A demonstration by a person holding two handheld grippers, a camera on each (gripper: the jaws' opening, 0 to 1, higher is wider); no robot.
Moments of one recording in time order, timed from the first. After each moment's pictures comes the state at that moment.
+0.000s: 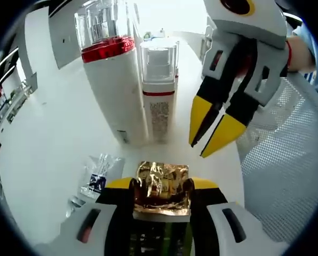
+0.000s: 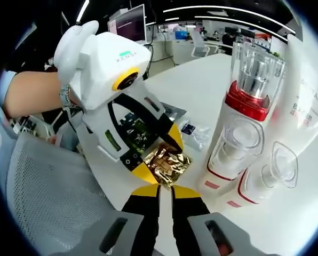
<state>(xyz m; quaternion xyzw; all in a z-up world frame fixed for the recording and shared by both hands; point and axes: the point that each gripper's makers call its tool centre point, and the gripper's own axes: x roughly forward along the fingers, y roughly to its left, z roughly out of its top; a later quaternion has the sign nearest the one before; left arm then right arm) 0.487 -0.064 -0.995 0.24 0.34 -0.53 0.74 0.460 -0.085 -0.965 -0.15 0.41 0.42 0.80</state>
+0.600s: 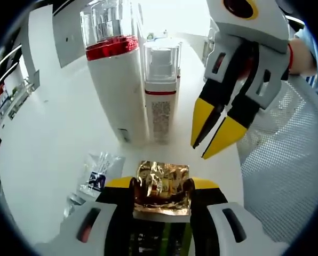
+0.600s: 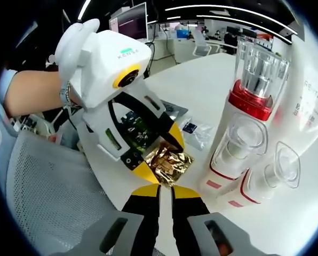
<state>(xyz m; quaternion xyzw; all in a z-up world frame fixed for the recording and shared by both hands) 0.488 -0.065 -0.995 0.23 0.34 -0.52 0.75 0.457 -0.084 -0.966 -0.15 0.41 0.42 0.79</state>
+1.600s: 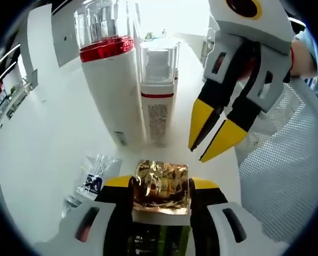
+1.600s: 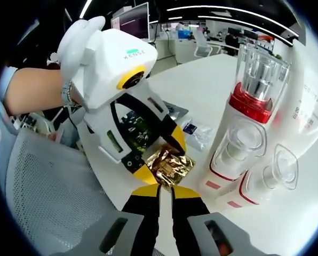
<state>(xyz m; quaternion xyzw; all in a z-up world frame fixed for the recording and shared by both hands) 0.484 -0.069 -0.994 0.22 0.35 -0.53 0.74 0.457 -0.084 -0.963 -0.15 0.40 0.43 0.79</state>
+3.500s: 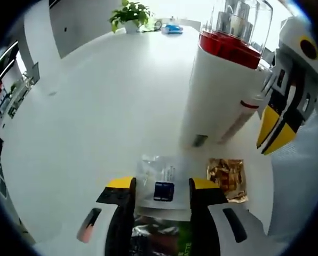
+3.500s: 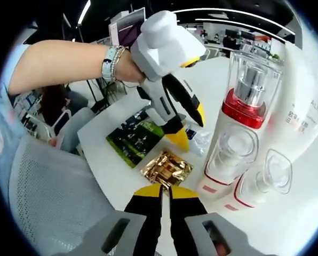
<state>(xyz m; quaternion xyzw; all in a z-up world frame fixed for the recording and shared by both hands) 0.566 -0.043 -0.996 0.27 0.38 -0.51 0.73 0.462 -0.083 -0.958 -0.14 0.39 0.43 0.80</state>
